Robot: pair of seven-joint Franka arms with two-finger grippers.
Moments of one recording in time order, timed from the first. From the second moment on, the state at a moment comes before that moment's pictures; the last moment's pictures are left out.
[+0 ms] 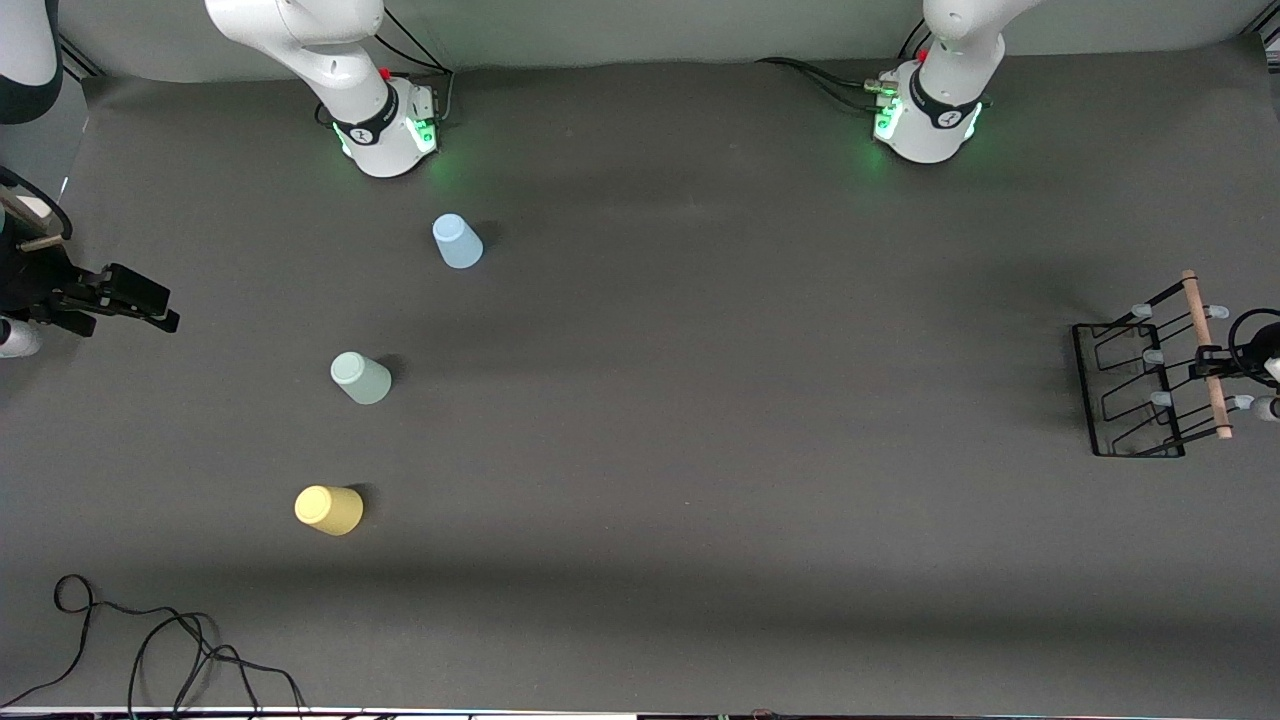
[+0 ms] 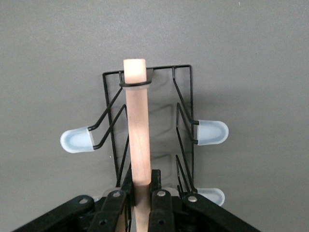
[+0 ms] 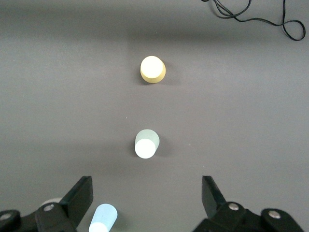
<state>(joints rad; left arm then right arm) 0.54 0.35 -0.14 -1.84 0.12 2.08 0.45 -0.01 0.03 -0.03 -1.58 0.01 1.64 -0.03</state>
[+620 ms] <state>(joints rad) 0.39 0.29 -0.17 -1.83 0.05 2.03 0.34 -0.01 0.04 -0.03 -1.58 0.01 1.64 -0.03</state>
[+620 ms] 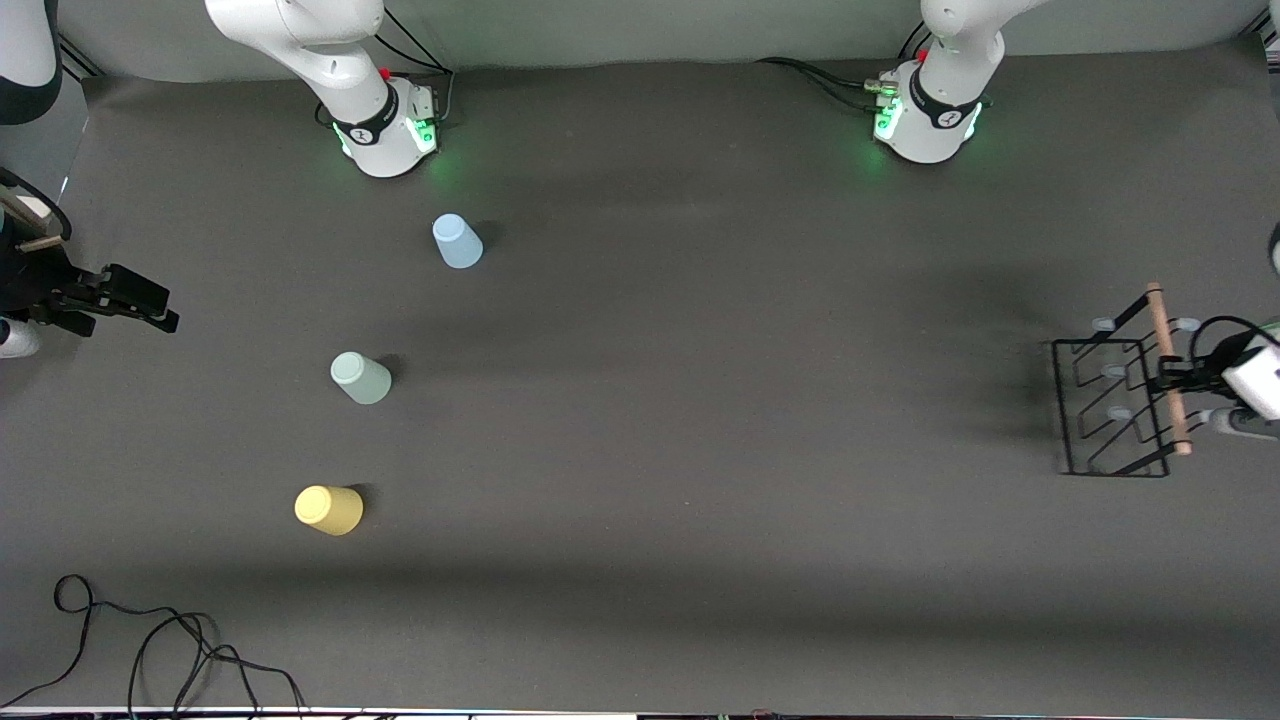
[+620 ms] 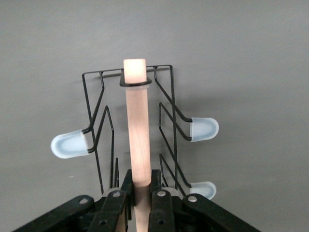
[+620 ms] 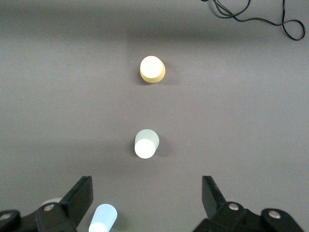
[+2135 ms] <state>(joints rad) -0.63 0.66 -0.18 -1.36 -0.03 2.00 -0.78 -0.01 0.04 -0.03 -1.58 0.01 1.64 -0.03</state>
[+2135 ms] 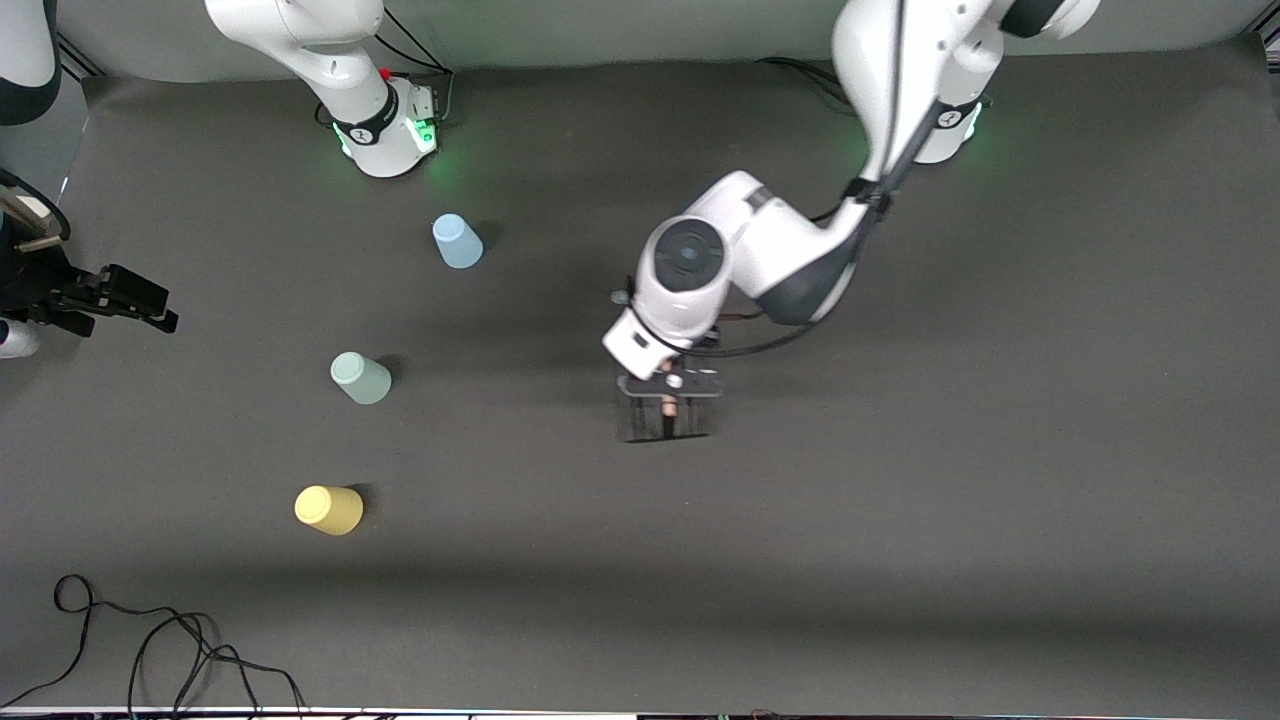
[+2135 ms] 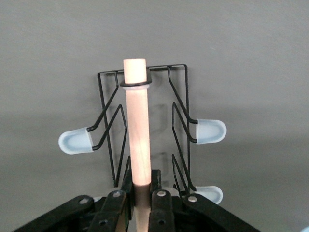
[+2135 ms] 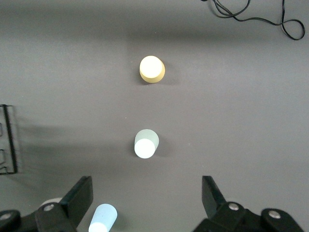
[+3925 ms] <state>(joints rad) -0.38 0.32 -0.15 -1.17 -0.03 1.34 -0.50 0.04 -0.33 -0.03 -2.19 0.01 1.88 -0.08</state>
